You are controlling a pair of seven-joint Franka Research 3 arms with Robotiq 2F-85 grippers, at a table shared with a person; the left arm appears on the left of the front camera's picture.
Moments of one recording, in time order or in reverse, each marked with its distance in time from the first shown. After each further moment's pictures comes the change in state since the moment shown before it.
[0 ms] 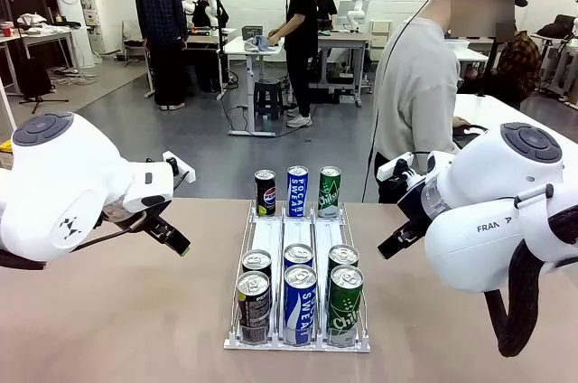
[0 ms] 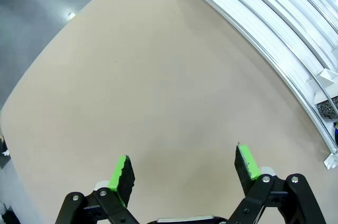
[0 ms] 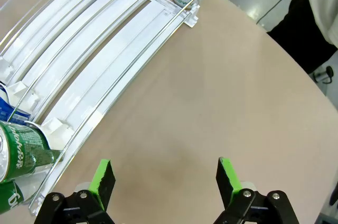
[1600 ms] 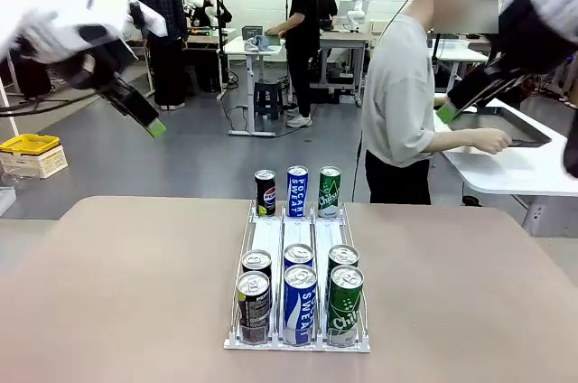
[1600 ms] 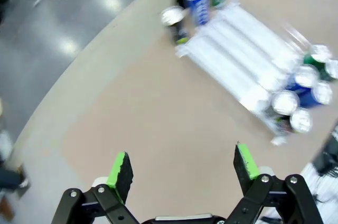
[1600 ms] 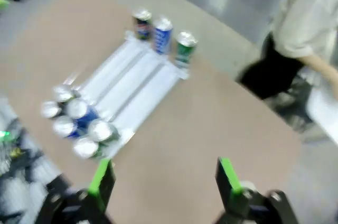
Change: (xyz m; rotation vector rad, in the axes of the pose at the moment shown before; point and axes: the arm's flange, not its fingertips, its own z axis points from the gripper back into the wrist) left arm 0.092 0.055 0.230 -0.132 -0.133 -0.127; right arm 0.072 -0.076 0.277 0.178 -0.130 -0.018
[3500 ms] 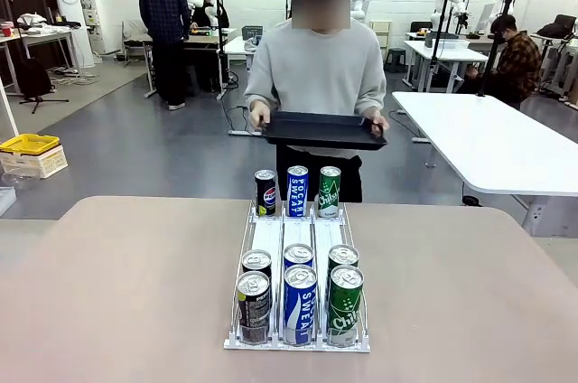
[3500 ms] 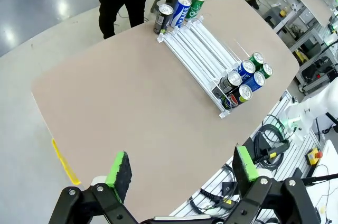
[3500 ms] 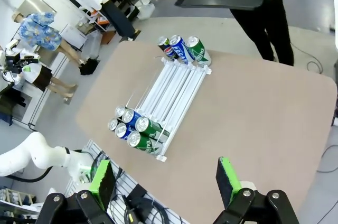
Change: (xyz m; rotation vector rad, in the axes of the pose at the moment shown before) left arm -0.163 0.117 0.157 -0.254 -0.137 0.342; right arm -0.132 -0.151 0.113 0.317 -0.187 -0.462
